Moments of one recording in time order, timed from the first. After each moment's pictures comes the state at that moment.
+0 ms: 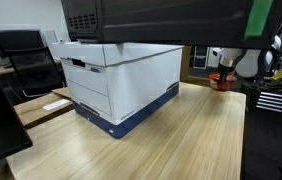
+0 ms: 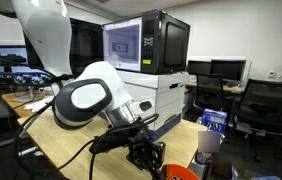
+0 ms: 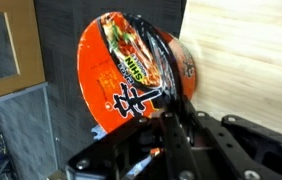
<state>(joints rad) 0.03 0.57 -0.86 -2.35 -0.42 3.25 -0.33</state>
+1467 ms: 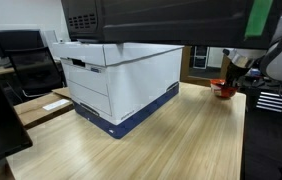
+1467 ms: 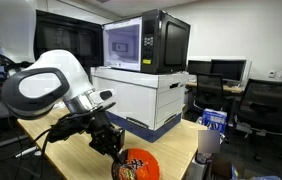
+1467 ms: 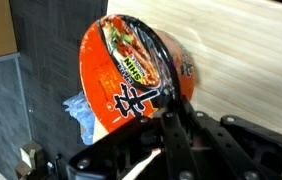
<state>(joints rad) 0.48 0.38 -1.23 -2.71 -0.50 3.39 -0.36</state>
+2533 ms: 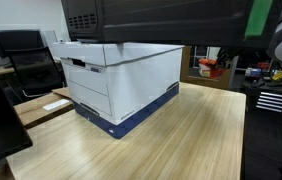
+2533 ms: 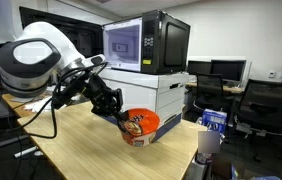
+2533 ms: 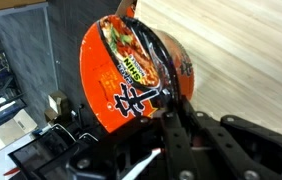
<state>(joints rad) 1.26 0.35 -1.92 -2.77 -0.53 3.40 -0.35</state>
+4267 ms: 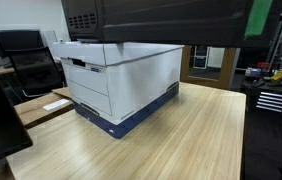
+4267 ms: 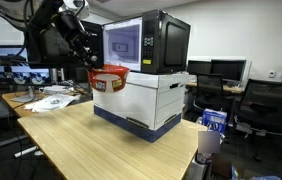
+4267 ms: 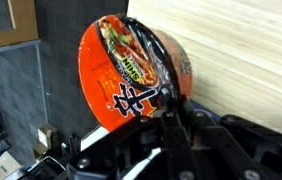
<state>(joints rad) 2.24 0.75 -2.59 -2.64 -0.03 2.43 -0.62</state>
